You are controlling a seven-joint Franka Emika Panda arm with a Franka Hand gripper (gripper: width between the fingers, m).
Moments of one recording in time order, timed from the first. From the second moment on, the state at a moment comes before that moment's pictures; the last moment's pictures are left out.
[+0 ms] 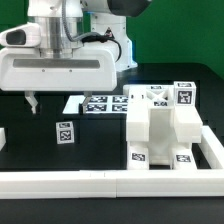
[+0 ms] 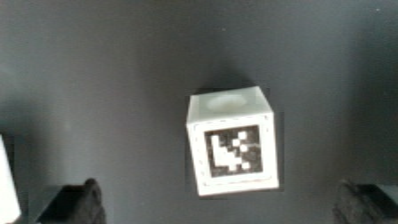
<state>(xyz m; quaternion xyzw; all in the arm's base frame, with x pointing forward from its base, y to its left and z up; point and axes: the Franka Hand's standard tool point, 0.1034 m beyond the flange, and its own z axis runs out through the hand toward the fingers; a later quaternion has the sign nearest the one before) 0.502 -0.112 0.047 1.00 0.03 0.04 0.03</state>
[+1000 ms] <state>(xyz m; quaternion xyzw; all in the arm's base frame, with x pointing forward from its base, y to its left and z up) 0.502 -0.109 0.011 1.00 -0.01 0.02 0.03</state>
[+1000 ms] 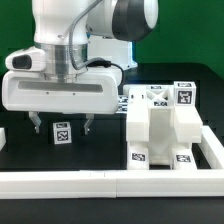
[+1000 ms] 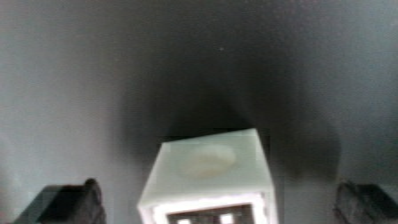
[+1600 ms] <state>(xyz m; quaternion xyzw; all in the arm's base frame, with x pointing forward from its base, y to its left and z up) 0.489 -0.116 0.015 1.00 -0.03 0.01 0.03</state>
